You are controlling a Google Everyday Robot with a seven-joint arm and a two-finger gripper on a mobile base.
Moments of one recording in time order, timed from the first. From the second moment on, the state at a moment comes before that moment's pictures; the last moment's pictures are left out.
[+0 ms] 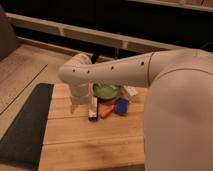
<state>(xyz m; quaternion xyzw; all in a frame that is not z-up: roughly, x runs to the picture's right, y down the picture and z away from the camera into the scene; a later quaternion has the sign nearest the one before) -0.107 0.103 0.703 -0.26 0.23 0.64 0.68</state>
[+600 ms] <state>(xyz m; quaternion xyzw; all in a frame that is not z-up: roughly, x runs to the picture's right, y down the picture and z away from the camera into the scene) -0.107 0.103 0.703 -0.26 0.23 0.64 0.68</state>
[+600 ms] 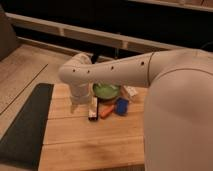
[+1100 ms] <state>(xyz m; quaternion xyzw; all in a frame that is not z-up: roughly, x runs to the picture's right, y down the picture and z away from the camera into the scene) -0.098 0.094 0.703 -0.23 0.22 0.66 0.68</state>
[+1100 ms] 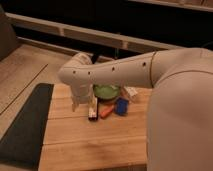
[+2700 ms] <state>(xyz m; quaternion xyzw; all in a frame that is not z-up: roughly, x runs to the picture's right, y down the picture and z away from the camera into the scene) -0.034 0.088 0.720 -0.20 0.21 0.76 0.58</state>
